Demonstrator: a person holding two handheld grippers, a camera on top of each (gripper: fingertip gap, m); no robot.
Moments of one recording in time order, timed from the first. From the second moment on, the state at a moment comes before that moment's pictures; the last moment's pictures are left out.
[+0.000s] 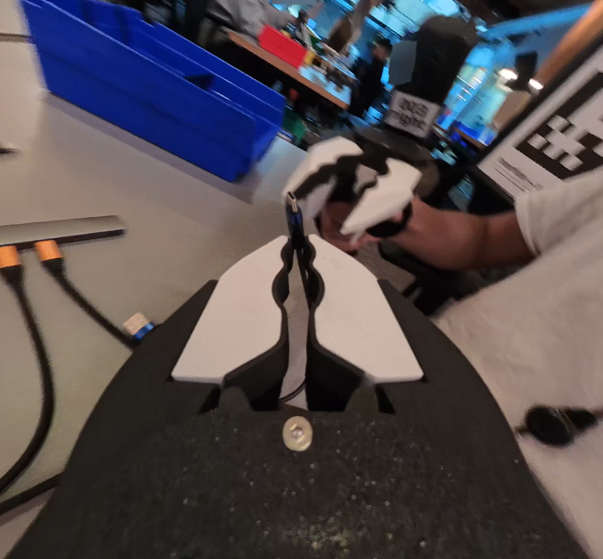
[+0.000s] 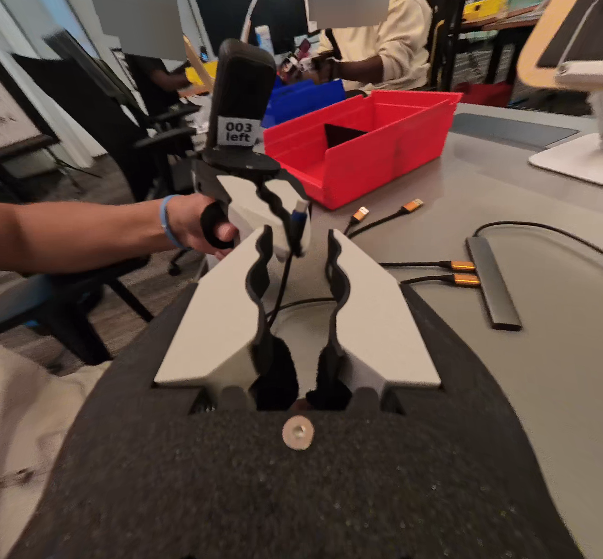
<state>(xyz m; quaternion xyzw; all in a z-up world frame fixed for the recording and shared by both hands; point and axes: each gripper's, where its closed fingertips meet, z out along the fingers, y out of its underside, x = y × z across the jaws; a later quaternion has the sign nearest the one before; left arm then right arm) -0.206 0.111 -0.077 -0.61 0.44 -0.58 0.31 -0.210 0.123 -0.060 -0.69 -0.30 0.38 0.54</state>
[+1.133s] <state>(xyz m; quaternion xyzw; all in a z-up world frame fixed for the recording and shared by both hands) -0.172 0.102 -0.094 -0.67 0.44 -0.29 0.53 -0.157 0.190 -0.095 -0.74 0.14 0.49 0.44</state>
